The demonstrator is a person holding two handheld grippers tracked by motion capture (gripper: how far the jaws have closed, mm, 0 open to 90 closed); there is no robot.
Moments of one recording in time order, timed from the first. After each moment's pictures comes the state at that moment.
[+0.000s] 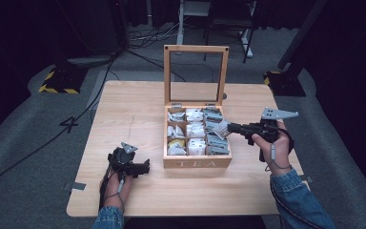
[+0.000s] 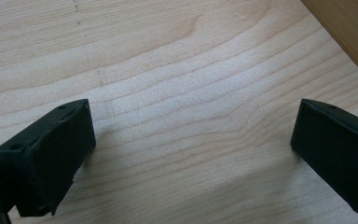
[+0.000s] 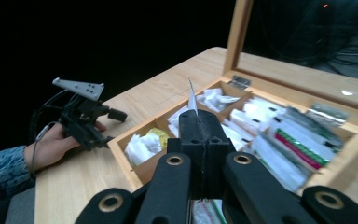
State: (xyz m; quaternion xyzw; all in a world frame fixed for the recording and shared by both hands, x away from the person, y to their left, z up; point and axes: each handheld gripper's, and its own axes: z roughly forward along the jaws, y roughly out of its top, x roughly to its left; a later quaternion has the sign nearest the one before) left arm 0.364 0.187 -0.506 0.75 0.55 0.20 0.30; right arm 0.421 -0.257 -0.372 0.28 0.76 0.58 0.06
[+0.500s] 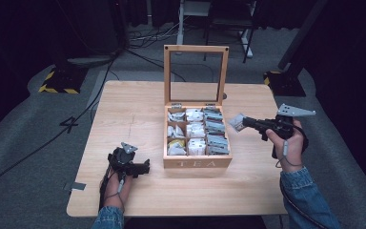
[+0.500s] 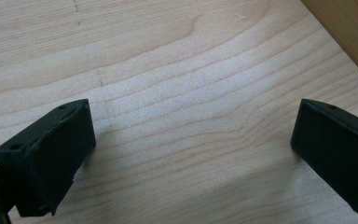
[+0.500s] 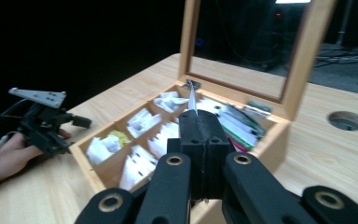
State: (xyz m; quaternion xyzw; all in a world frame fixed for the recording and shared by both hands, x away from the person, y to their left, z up) left arm 0.364 0.187 -0.506 0.76 0.55 0.20 0.30; right arm 0.427 -0.296 -0.366 0.32 0.75 0.57 0.11
